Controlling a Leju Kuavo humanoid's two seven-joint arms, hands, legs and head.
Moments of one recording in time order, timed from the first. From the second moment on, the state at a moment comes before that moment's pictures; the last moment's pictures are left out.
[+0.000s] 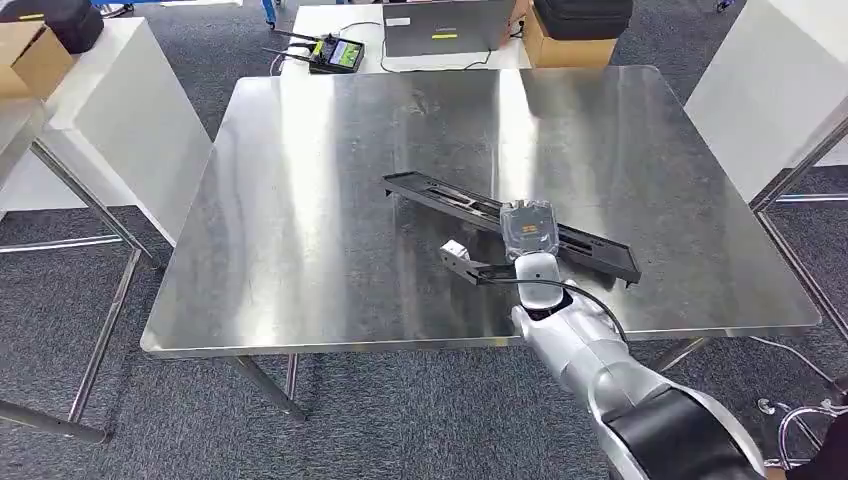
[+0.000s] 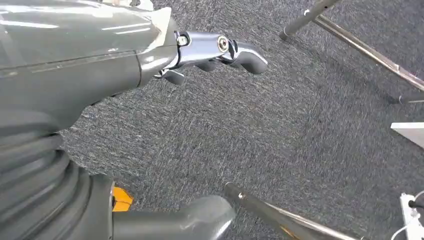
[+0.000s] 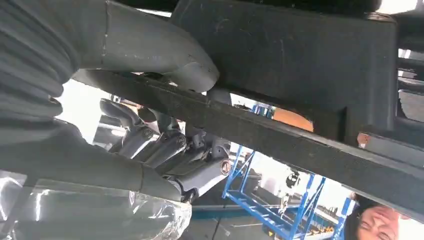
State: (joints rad) left arm 0.03 -0.11 0.77 -0.56 -0.08 0.11 -0.70; right arm -0.84 0.03 0.50 -0.43 1.53 -0.35 0.40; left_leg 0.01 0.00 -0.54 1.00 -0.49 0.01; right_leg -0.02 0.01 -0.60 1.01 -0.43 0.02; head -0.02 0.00
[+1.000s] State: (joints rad) left arm 0.03 -0.13 0.83 -0.58 -0.14 0.13 -0.70; right arm -0.79 0.02 0.48 -0.42 1.57 -0.42 0.40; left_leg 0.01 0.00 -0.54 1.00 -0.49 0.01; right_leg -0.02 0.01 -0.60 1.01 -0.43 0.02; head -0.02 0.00
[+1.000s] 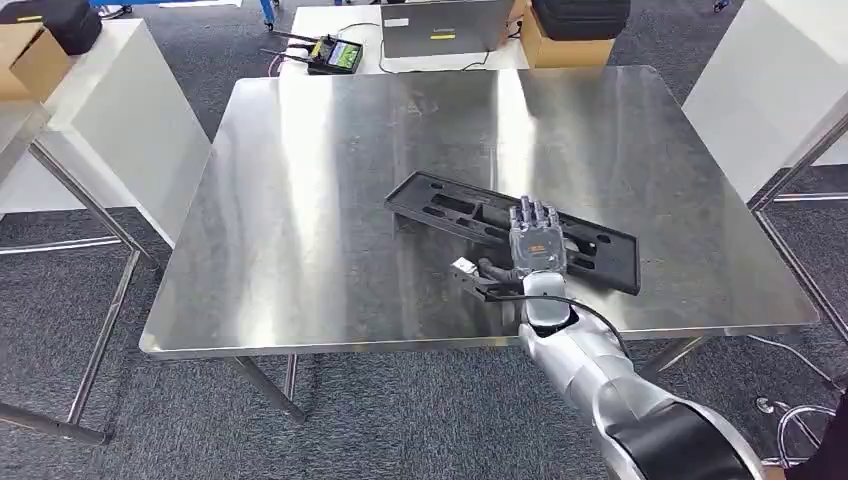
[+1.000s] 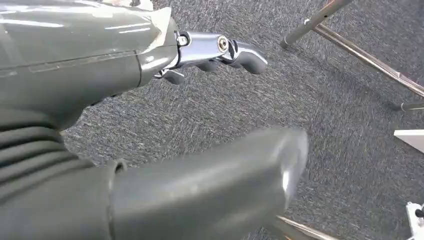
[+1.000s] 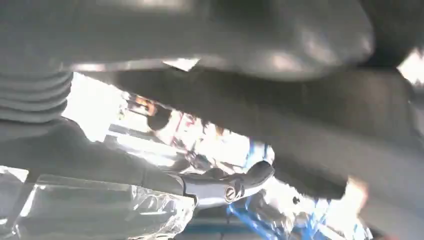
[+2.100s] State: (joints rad) left arm 0.05 -0.15 0.84 -0.66 -0.13 0.19 -0.70; right arm -0.27 0.17 0.48 -1.52 -0.24 0.21 -0.66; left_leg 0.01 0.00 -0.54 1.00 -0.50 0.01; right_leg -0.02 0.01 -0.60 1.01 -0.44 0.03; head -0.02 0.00
